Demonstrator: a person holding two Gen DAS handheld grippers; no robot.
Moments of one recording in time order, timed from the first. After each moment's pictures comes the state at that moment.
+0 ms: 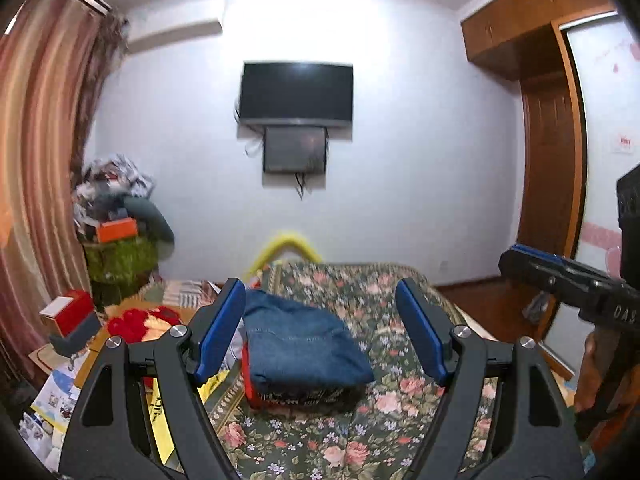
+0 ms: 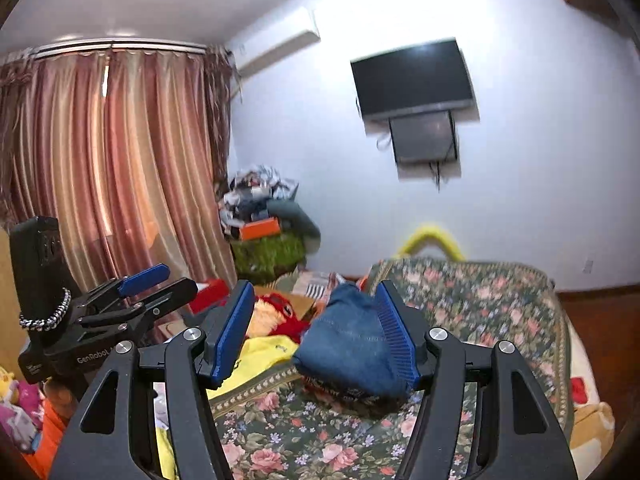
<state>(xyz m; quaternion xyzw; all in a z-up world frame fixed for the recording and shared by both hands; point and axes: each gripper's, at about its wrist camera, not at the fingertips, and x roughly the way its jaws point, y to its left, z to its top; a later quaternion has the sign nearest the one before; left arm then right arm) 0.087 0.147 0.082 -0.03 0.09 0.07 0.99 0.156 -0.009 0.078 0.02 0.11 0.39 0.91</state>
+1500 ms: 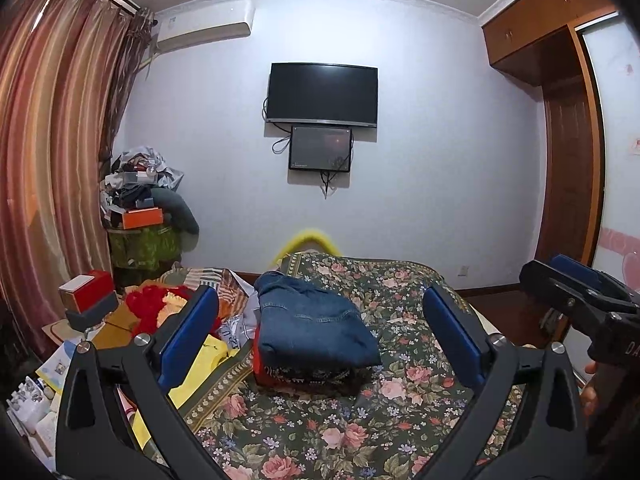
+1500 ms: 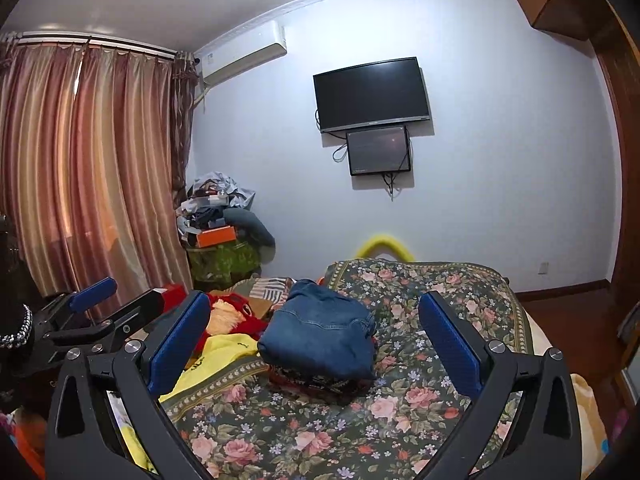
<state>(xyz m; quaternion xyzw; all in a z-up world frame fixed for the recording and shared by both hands) 0.062 0.131 0.041 -0.04 0.09 0.11 0.99 0.119 -0.017 0.052 0.02 0.09 0.30 0.95</state>
